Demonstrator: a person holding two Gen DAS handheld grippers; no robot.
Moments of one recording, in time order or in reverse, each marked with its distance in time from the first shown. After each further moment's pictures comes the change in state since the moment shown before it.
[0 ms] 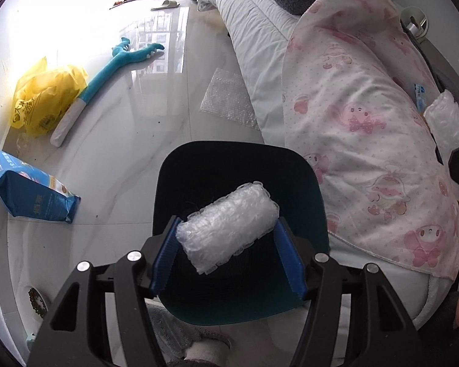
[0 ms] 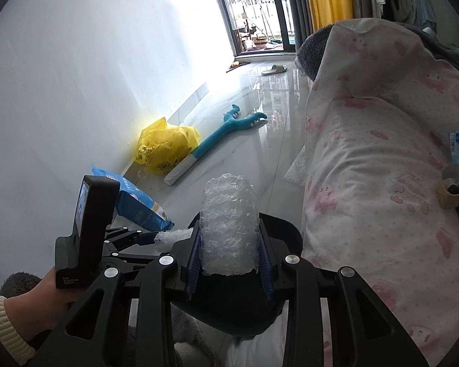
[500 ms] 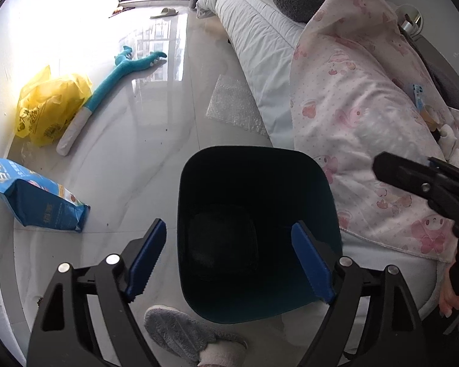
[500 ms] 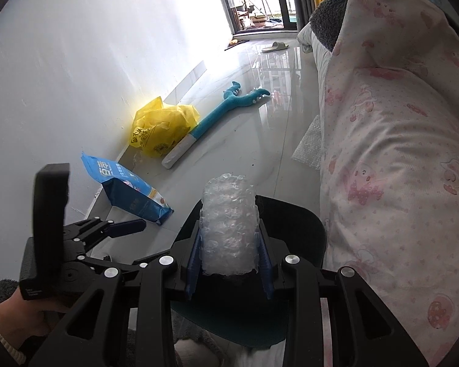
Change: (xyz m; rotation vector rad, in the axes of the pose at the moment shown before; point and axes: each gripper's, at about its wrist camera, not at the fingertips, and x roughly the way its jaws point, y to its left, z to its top) left arm -0.021 0.018 -0.003 0.049 -0.058 0.016; right arm 0.056 0.012 0.000 0.013 0.096 -0.002
